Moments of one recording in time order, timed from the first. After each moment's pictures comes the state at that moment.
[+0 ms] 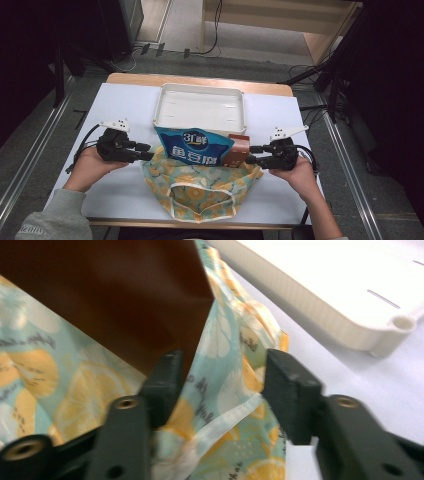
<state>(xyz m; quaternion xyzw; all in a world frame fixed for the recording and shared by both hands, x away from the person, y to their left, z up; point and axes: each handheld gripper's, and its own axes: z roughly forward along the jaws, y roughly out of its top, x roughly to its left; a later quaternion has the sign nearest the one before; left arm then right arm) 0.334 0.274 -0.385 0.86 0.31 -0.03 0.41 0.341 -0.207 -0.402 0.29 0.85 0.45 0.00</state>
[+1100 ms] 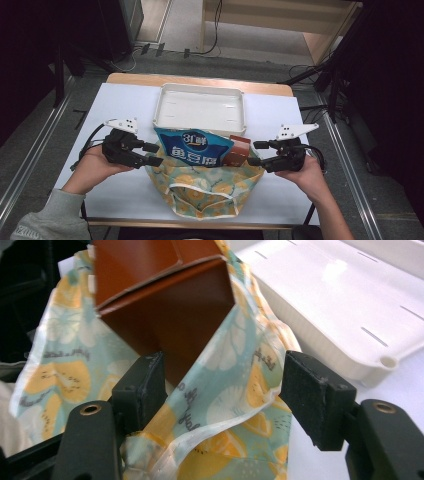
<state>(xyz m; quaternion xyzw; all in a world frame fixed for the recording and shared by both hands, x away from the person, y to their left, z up) 0.317 0.241 -0.356 0.87 0.25 -0.05 0.42 0.324 -0.209 -0.369 0.25 0.85 0.47 0.03</state>
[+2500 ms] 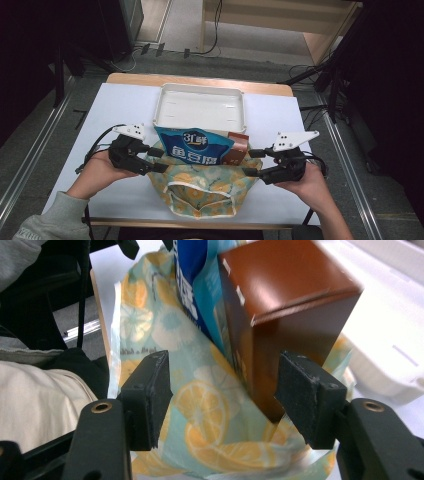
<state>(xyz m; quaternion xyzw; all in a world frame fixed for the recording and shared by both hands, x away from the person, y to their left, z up) 0.309 0.228 -0.363 0.88 0.25 -0.05 0.40 0.288 -0.192 -0.346 0.22 0.86 0.46 0.03</state>
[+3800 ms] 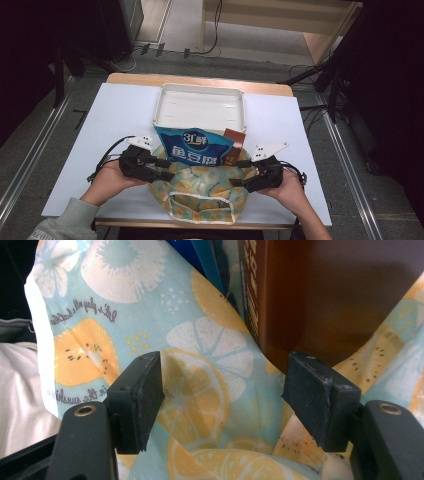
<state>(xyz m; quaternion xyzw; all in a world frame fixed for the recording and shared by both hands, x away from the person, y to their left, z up) 0.307 0.217 -0.407 0.88 0.25 -0.08 0.40 0.301 -0.166 -0.419 0.23 0.88 0.42 0.00</state>
